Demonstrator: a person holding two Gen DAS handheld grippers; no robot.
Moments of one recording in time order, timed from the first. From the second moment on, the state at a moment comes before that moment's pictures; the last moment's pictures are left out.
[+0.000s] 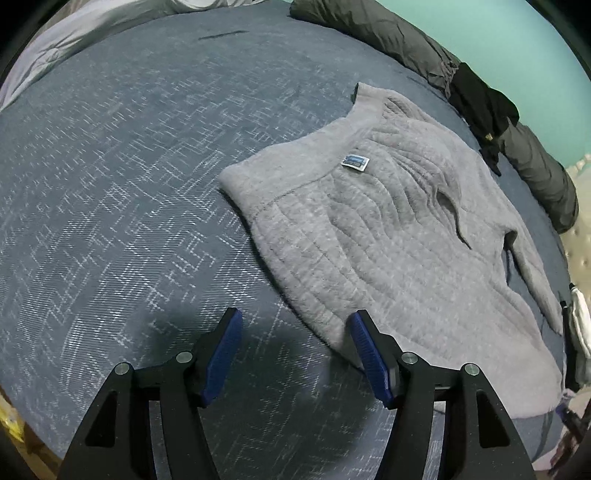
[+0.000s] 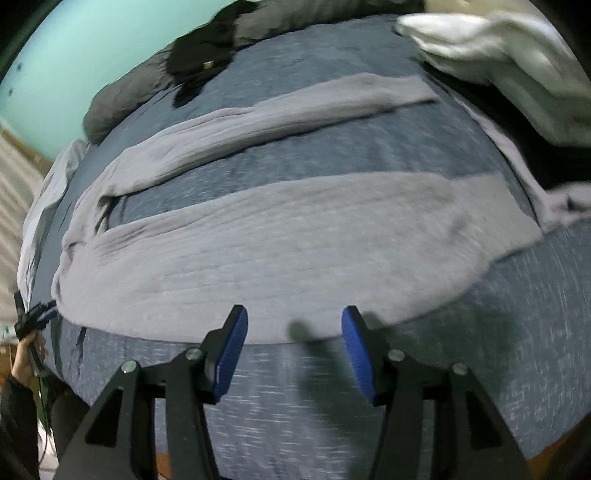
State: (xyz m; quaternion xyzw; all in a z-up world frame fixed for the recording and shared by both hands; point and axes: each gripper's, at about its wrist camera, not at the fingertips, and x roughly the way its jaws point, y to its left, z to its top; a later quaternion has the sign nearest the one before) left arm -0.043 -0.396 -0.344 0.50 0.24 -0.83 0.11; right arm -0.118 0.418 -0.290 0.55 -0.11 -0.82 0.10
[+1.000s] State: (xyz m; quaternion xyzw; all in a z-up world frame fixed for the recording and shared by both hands) left arm -0.016 -0.401 -0.283 0.44 0.24 -0.86 0.07; right arm -0.103 0.466 -0.274 0.51 -0.16 -0.84 0.07
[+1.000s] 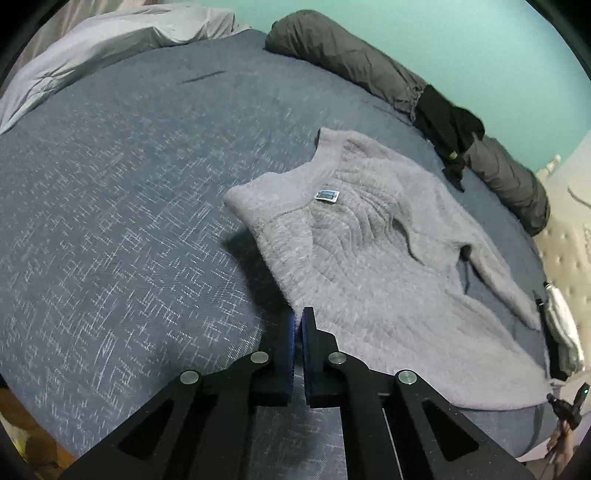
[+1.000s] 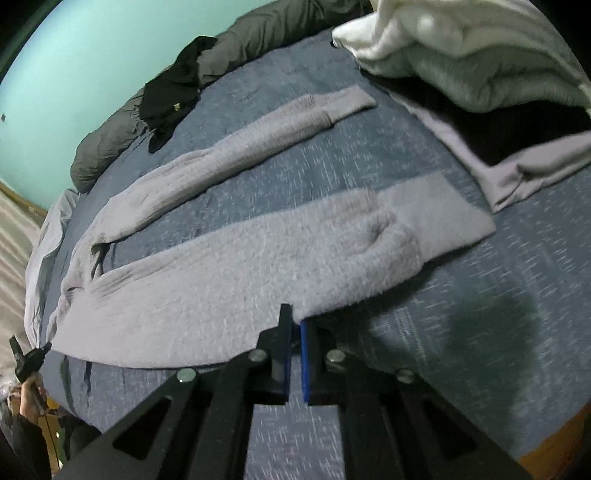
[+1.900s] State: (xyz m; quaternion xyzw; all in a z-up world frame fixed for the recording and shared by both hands) left arm -0.032 -0.364 -0.270 0.46 0.20 -0.86 0.05; right arm -0.110 0.459 -0.234 0.47 -0.07 -0.87 0.06
